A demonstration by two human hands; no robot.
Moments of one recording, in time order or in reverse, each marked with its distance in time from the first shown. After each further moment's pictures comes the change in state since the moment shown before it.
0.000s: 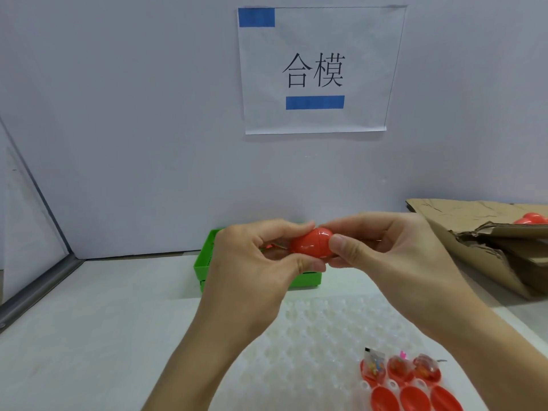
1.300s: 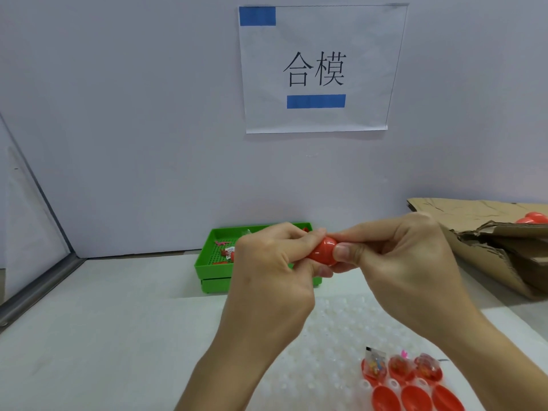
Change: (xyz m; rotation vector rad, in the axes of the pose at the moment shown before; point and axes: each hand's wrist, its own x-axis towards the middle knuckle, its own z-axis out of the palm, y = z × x) left_hand -0.004 -0.005 0.017 0.338 0.107 0.316; right_hand -0.004 0.000 0.006 -0.261 0.128 -0.140
